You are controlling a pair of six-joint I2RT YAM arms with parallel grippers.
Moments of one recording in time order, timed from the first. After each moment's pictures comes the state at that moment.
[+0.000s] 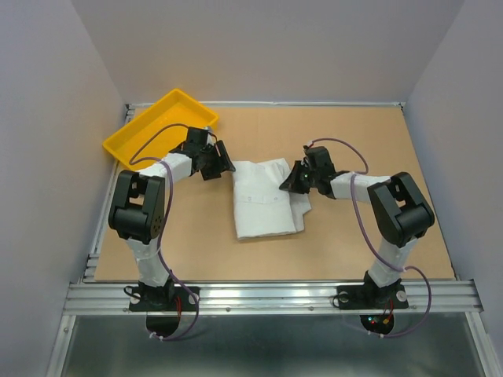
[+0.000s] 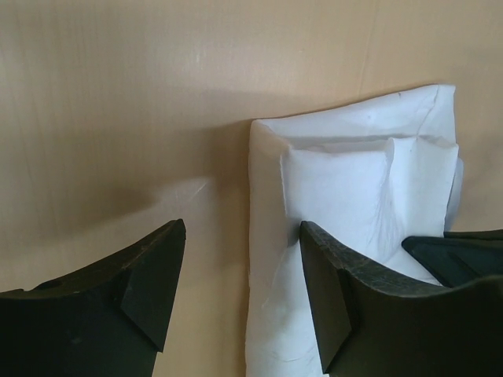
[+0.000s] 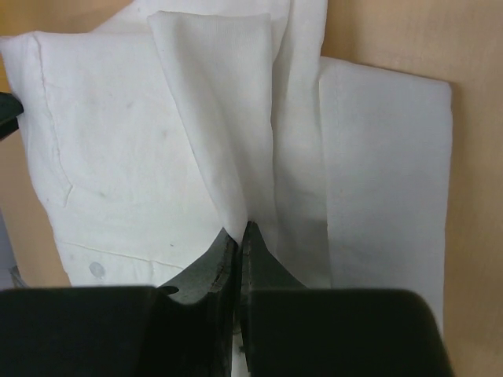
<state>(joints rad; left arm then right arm) -0.26 1.83 1.17 -0.23 0.25 -0.60 0.44 1.81 0.96 0.09 -0.24 0.70</state>
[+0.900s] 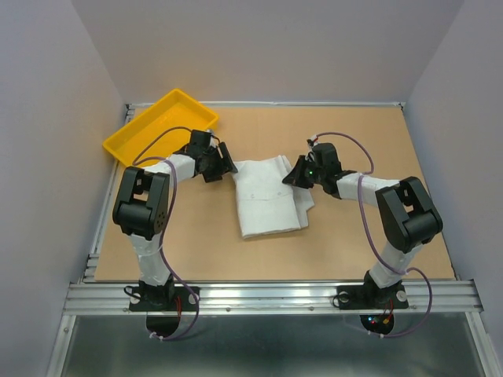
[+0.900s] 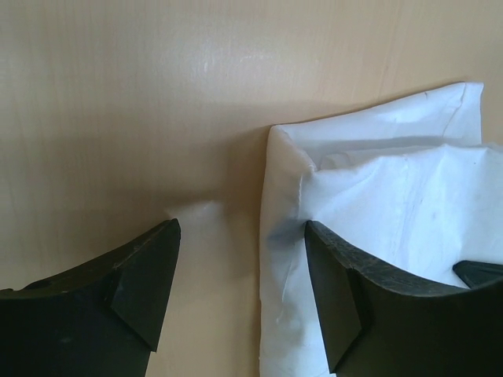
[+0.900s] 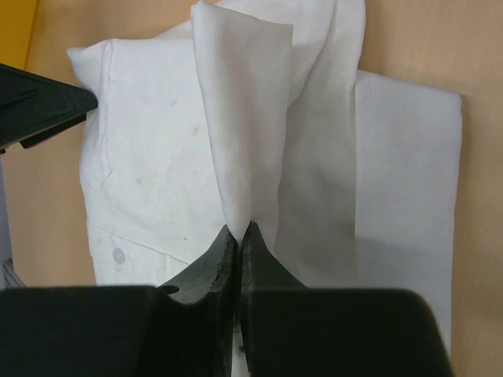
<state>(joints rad) -0.27 1.88 1.17 -0.18 0.23 -0.63 0.39 1.74 0.92 0.17 -0.33 0.64</state>
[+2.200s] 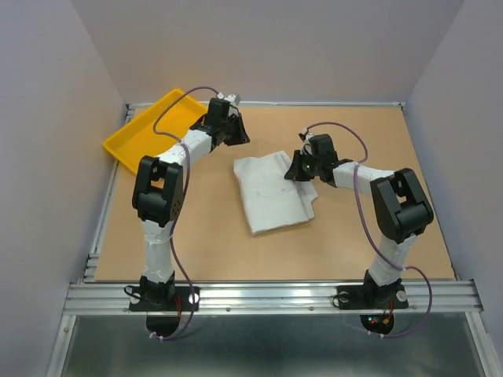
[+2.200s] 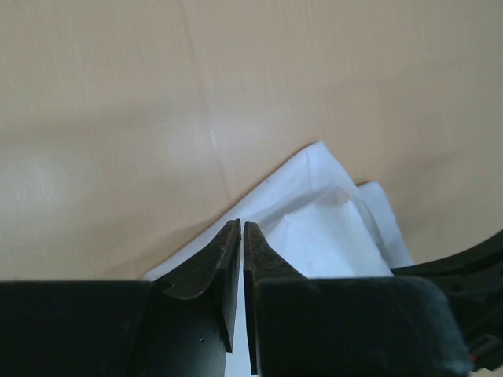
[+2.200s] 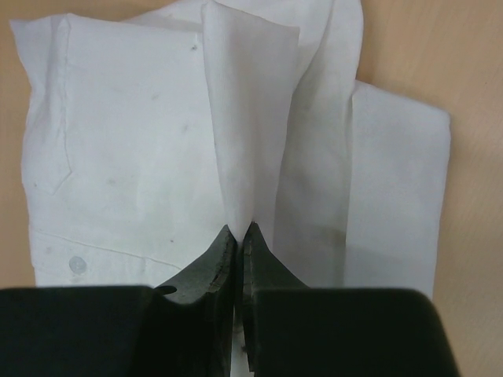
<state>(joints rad) -0.36 2.02 1.62 -0.23 0.25 -0.45 0.37 1.83 1.09 0.02 -0.33 0.38</state>
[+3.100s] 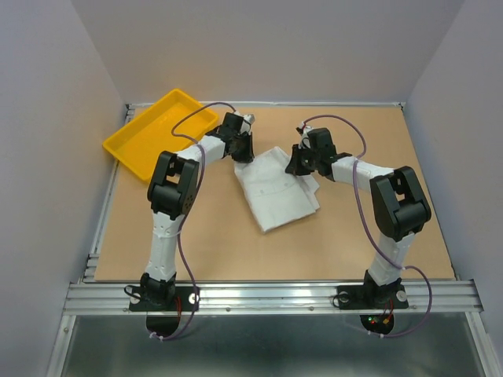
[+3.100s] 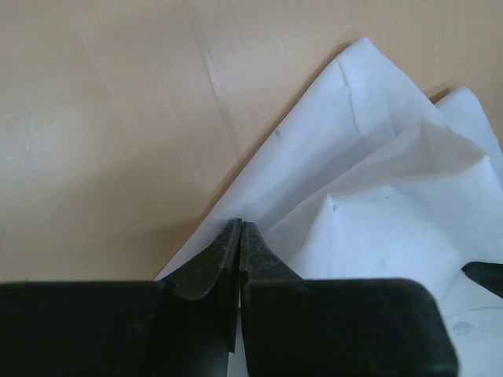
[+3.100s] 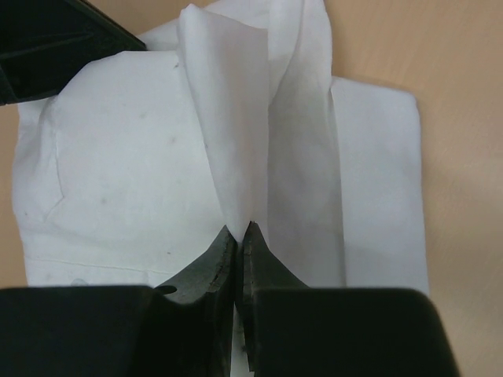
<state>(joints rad) -0.41 2.23 1.68 -0.30 0.27 -0.32 0.37 1.86 1.17 -0.03 -0.29 0.29</state>
